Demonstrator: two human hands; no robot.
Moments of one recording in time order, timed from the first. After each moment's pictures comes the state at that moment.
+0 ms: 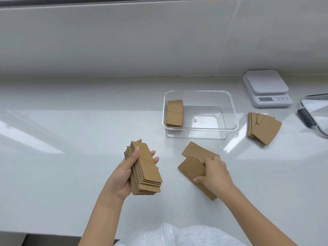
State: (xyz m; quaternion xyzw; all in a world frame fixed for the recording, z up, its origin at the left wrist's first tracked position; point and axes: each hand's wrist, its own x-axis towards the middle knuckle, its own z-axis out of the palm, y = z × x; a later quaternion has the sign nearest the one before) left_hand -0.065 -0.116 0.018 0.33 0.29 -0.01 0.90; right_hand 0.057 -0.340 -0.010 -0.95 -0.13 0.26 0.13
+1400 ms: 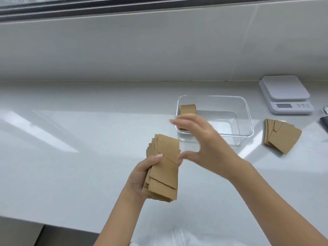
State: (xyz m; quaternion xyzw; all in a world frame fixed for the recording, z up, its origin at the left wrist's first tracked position) left_hand -0.061 -0.137 0.052 0.31 0.19 -0.12 0.93; right_hand 0.071 -0.284 0.104 -0.75 -0.53 0.03 0.40
